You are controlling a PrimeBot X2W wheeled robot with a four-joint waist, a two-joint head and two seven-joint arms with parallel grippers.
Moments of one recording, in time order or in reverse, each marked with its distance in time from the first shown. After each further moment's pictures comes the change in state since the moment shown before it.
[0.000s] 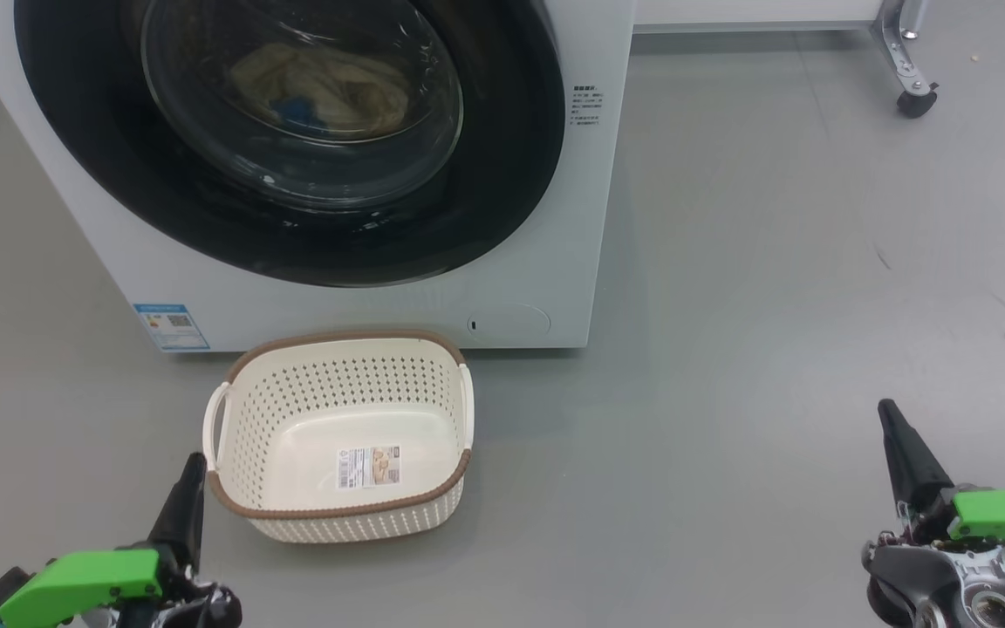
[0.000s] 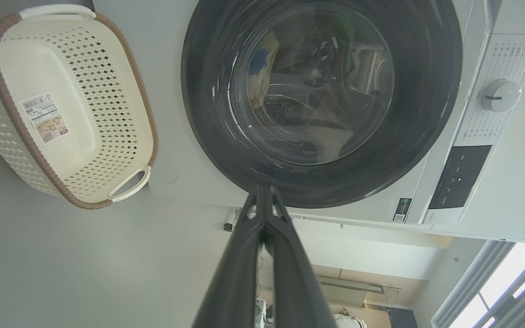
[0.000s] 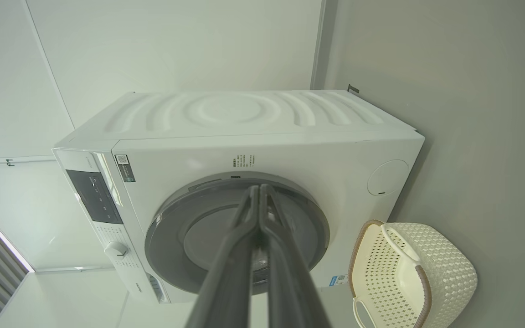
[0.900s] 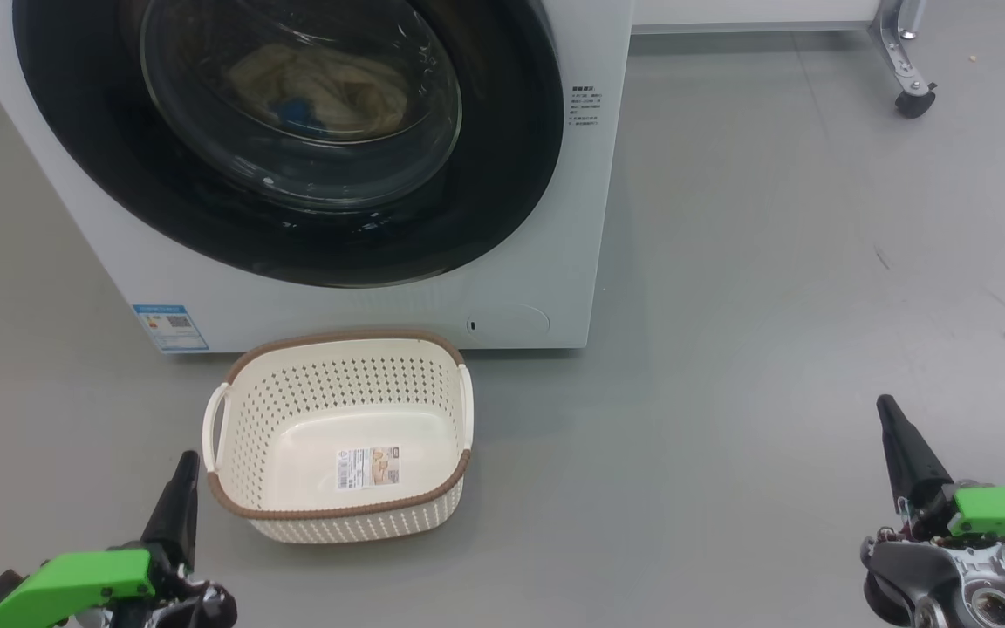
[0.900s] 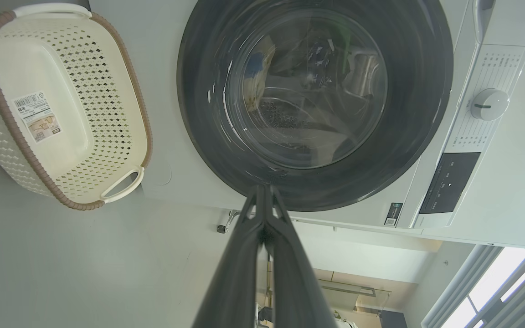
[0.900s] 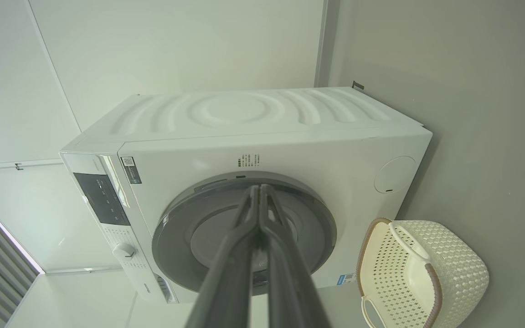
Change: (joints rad) left arm 0.000 -0.003 0.017 -0.003 -0.033 -0.007 0.007; right arm -0.014 -0.001 0.004 0.006 0.040 0.000 0.004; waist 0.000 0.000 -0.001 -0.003
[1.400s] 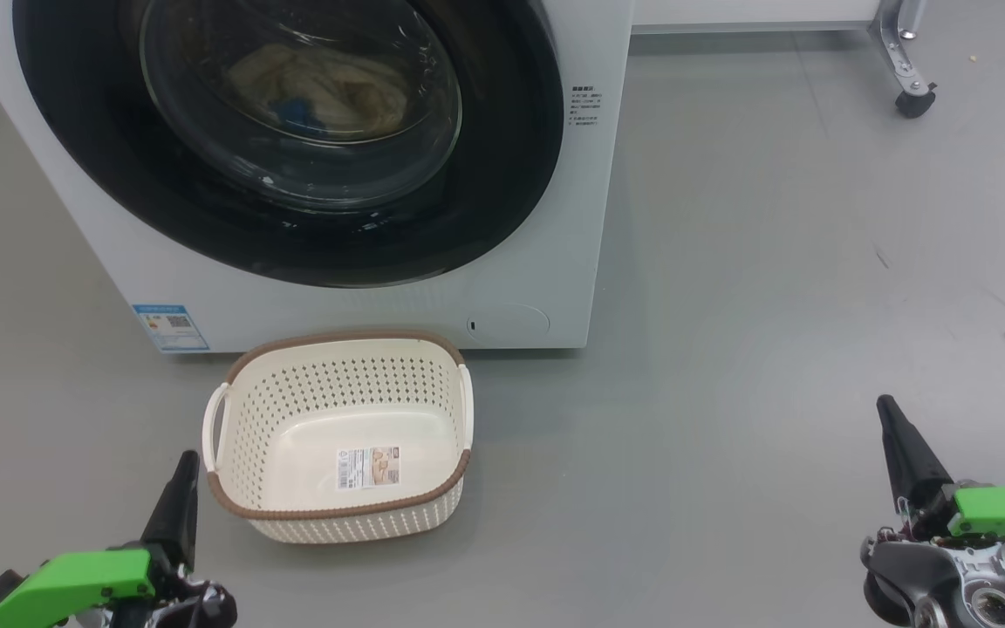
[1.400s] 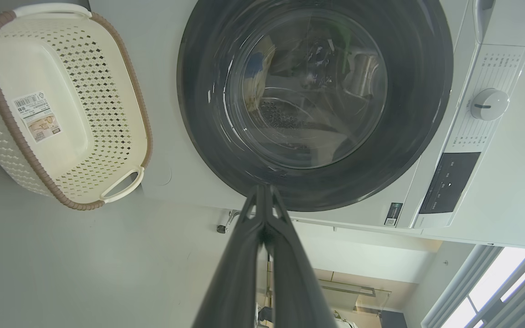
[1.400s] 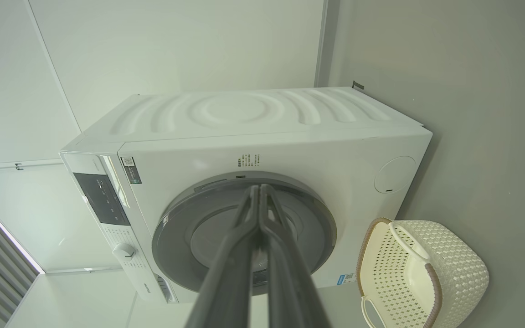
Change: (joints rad) left arm 0.000 0.000 0.000 0.000 0.000 0.000 0.000; right arm 0.000 0.000 0.000 0.000 0.000 0.000 0.000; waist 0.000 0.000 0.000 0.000
